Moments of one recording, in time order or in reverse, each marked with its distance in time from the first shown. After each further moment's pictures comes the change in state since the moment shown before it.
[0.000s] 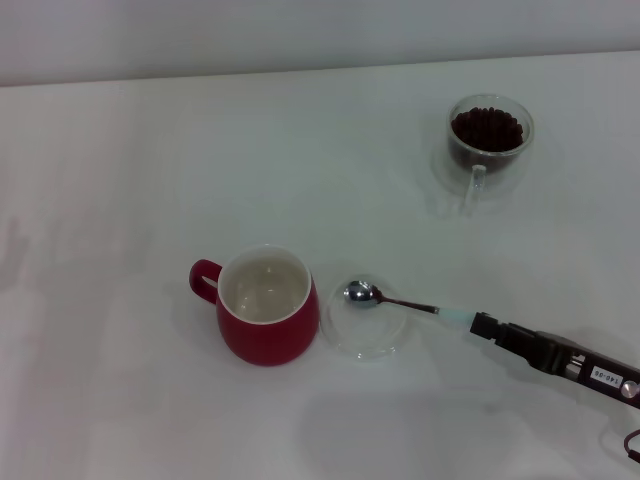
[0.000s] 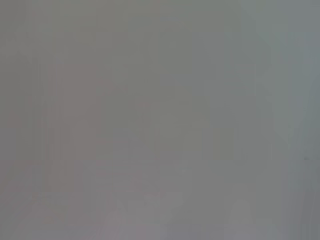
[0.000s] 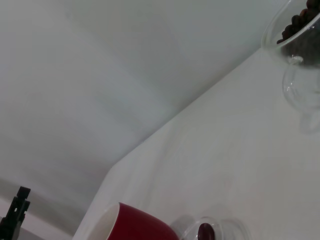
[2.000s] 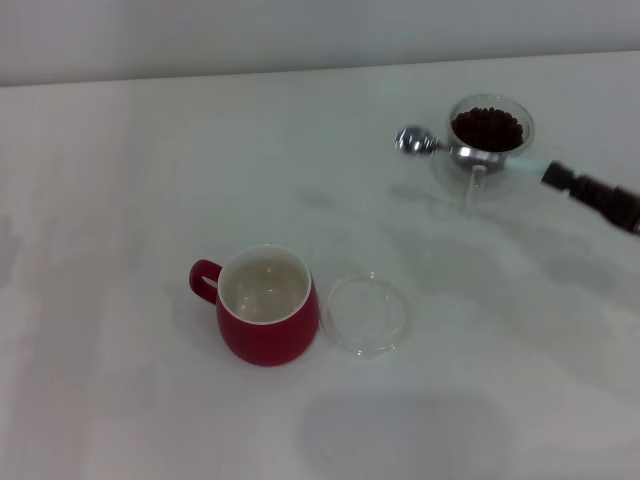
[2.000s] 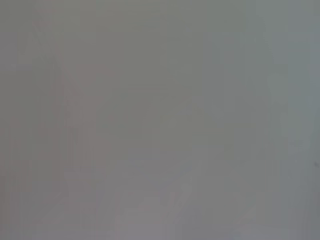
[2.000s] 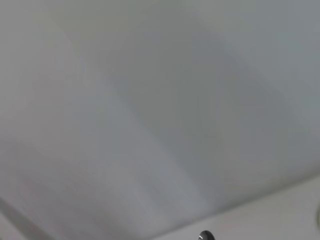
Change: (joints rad) left arm -0.002 0.000 -0.015 -0.001 -0.008 0.001 0.000; right arm 0.077 -0.133 0.183 -0.063 0.001 -0.133 -0.017
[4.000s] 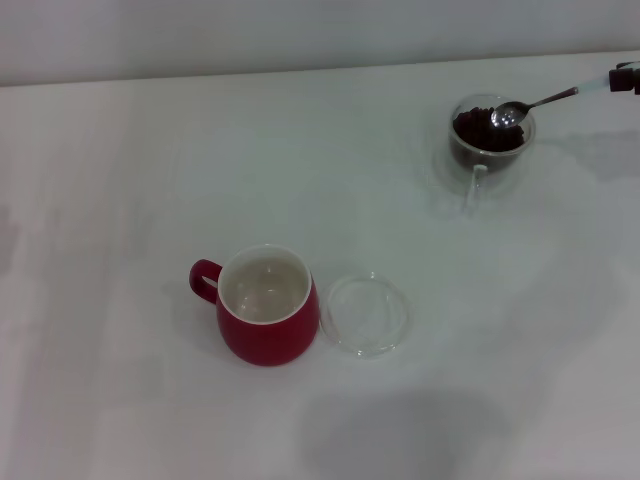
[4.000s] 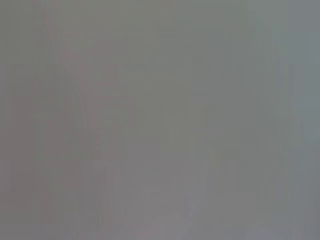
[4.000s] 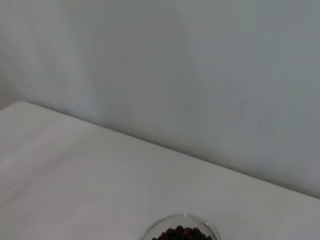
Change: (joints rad) left arm -0.026 -0.001 -0.038 0.009 -0.008 -0.002 0.000; right arm 0.332 -0.361 0.028 -0.055 -0.506 0.325 0.138
